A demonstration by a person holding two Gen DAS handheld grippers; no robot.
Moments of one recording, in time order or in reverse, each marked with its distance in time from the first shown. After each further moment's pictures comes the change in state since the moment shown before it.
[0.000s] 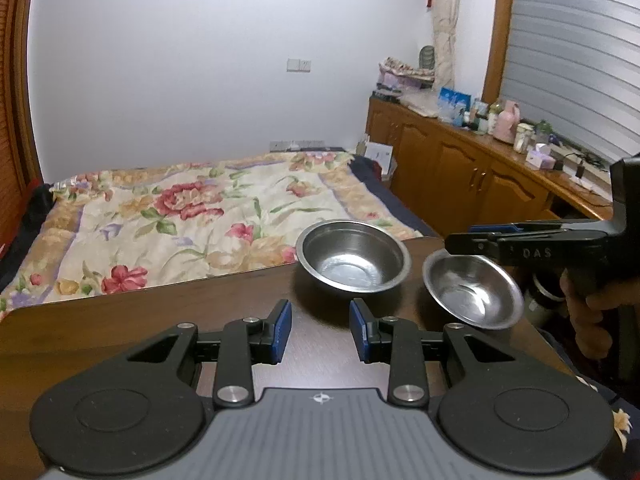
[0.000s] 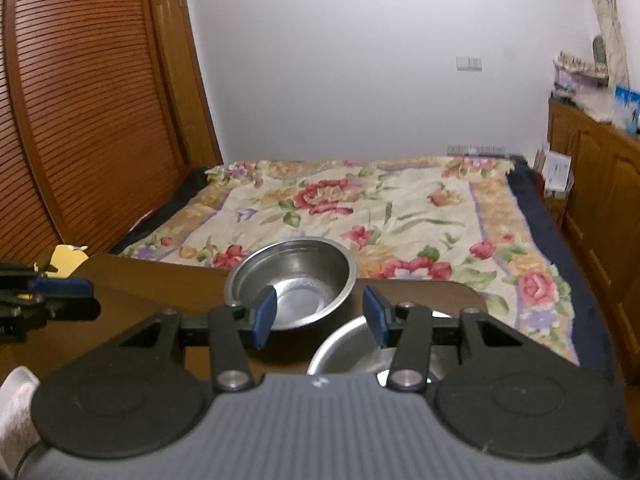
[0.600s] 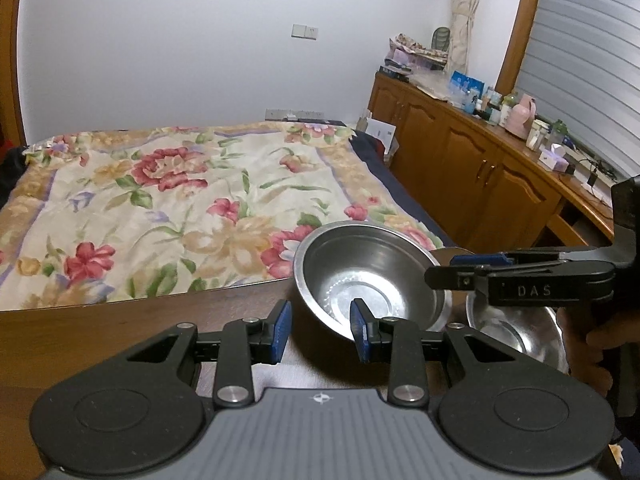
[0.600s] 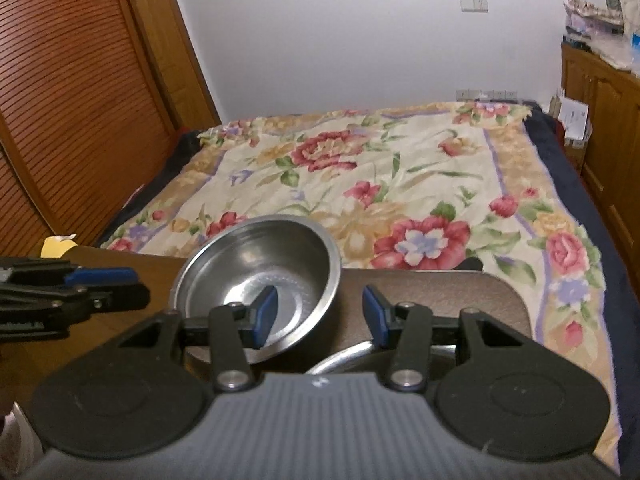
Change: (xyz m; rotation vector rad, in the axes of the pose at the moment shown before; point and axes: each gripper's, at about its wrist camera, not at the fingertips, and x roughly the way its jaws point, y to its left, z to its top) left arm 0.097 0.013 0.028 -0.079 0.086 -0.049; right arm 0.069 -0.016 0.013 0.066 0.160 0.031
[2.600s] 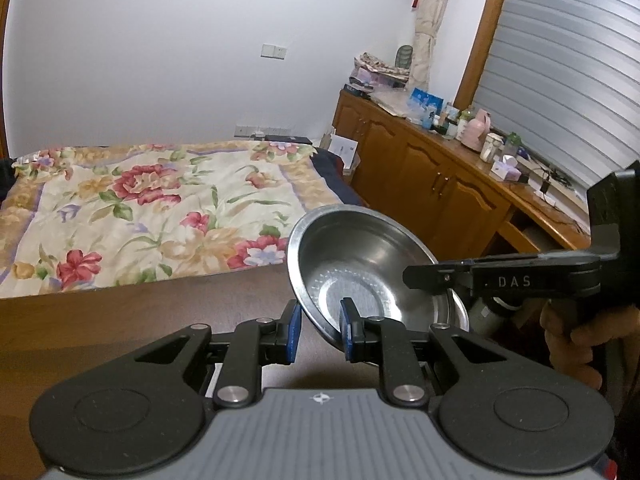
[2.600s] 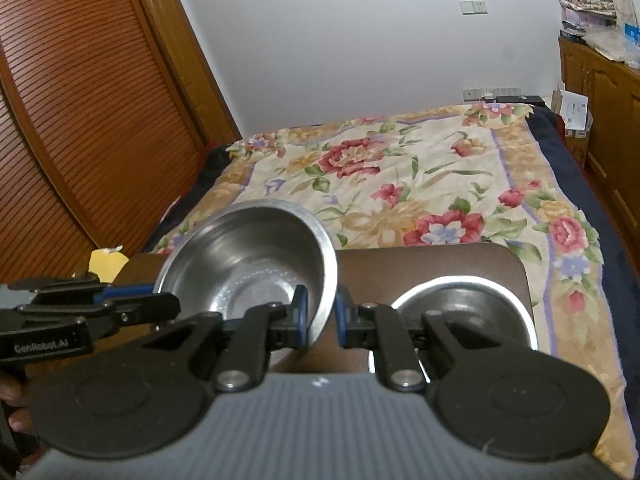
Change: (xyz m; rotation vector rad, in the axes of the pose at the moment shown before) left arm -0.104 -0.027 -0.016 0.016 -0.043 -0.096; right arm -0.078 0.040 -0.010 0.050 -0.029 0.036
